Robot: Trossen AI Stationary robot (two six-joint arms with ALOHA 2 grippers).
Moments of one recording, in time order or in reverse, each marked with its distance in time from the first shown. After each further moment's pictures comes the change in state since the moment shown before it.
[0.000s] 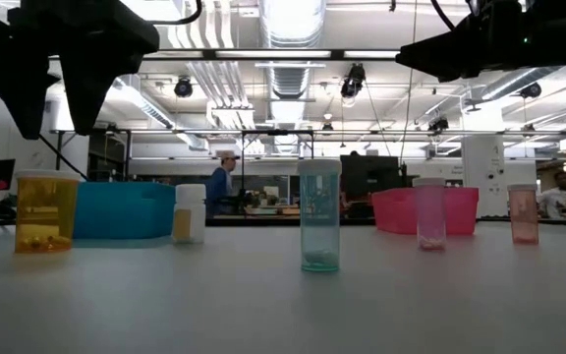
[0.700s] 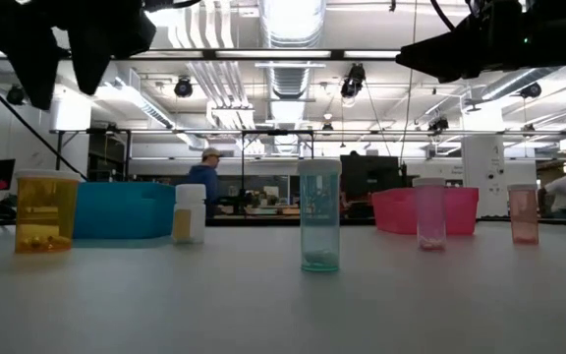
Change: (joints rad) left arm -0.001 0.000 0.082 0.045 0.105 0.015; right arm 0.000 0.000 -0.002 0.000 0.000 0.008
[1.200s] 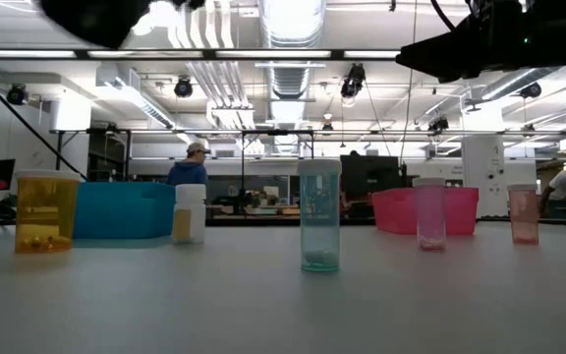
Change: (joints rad) left arm -0.001 0.008 -0.006 0.618 0.132 0.172; right arm 0.000 0.000 0.000 0.000 0.000 0.000
